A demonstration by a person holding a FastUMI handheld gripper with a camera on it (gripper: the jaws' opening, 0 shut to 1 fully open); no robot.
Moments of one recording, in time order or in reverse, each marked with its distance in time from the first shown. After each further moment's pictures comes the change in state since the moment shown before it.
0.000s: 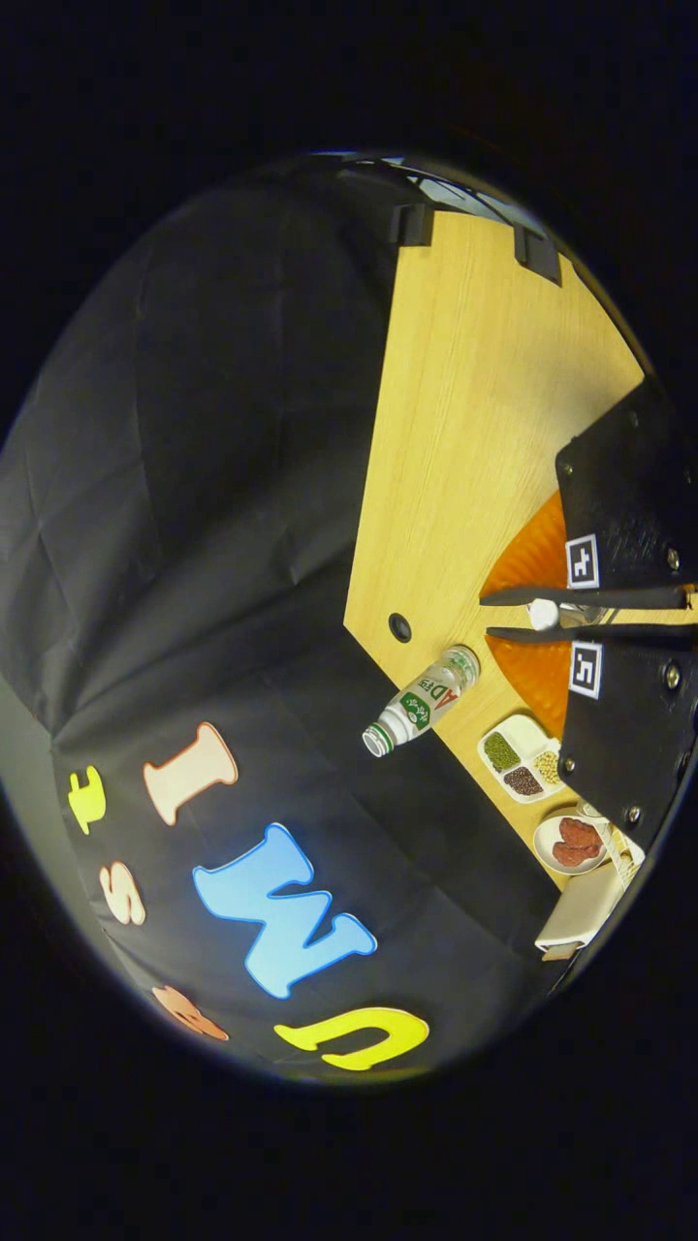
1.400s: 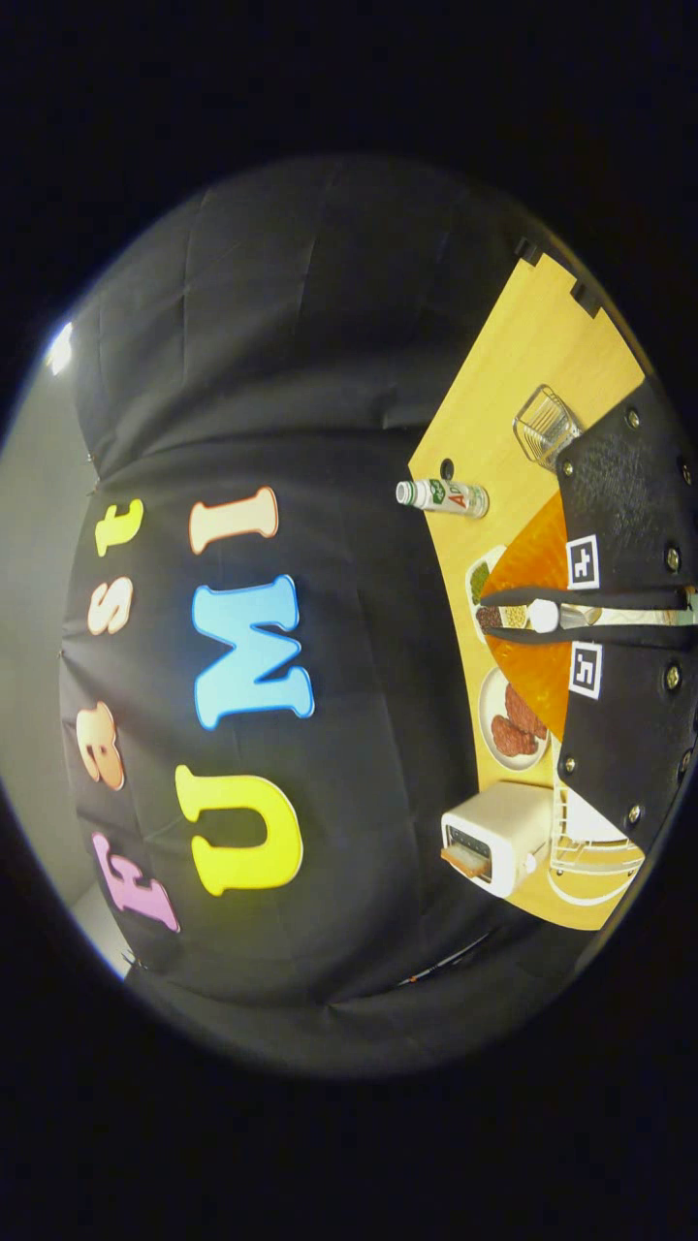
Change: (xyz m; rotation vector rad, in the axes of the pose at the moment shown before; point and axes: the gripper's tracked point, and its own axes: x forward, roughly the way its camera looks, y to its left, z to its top) arm -0.189 0.214 -0.061 -0.467 -0.107 0.343
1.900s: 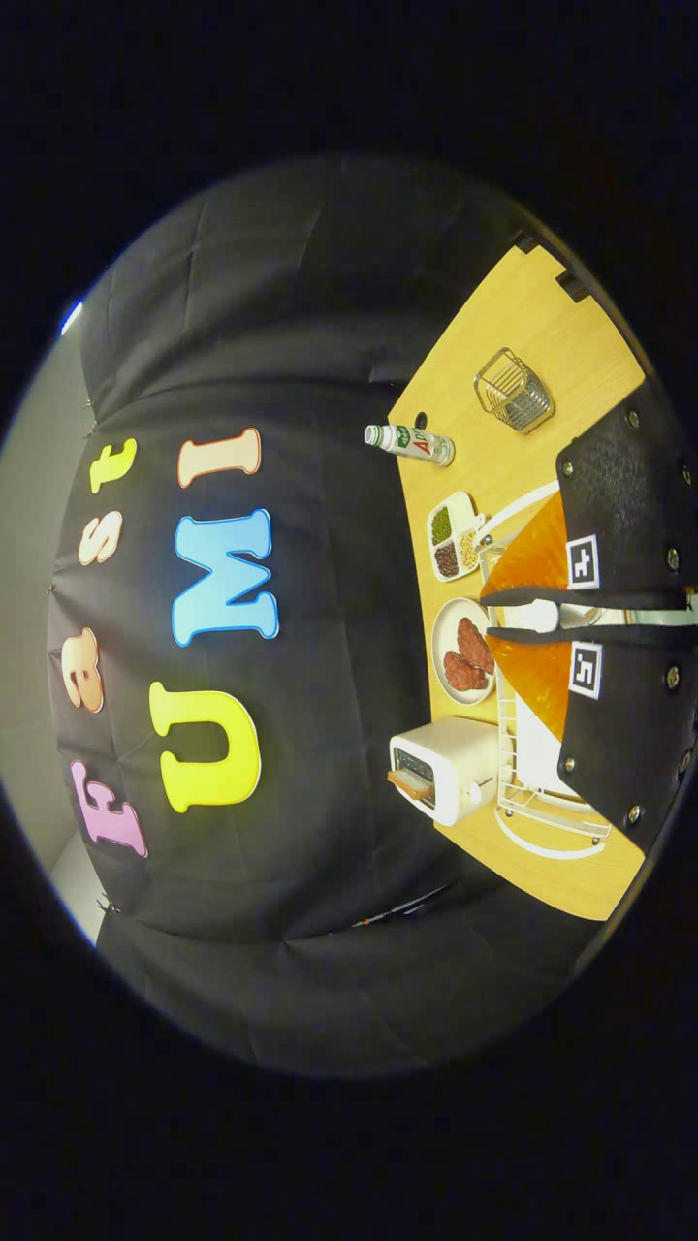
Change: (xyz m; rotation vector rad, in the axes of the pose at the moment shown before) arm -0.064 0.051 -0.056 -0.066 0.080 0.131
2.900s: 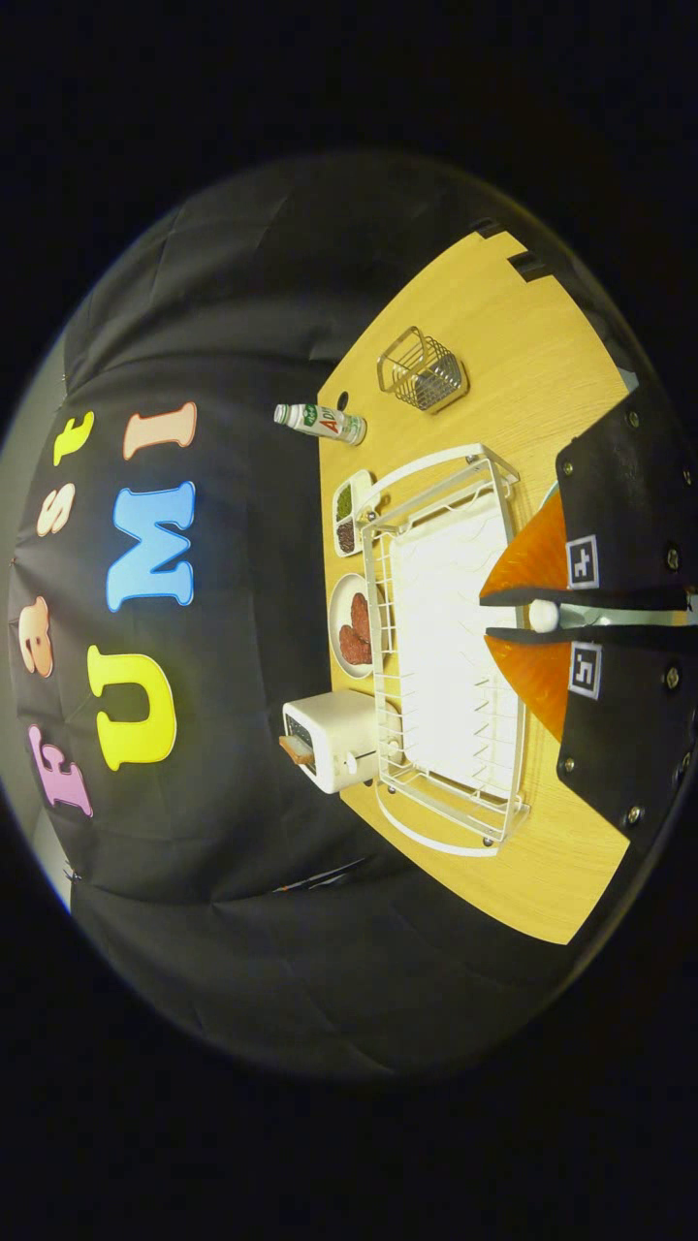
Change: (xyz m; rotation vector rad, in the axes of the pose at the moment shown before) arm -0.036 0.007 -0.125 -0.025 0.192 0.091
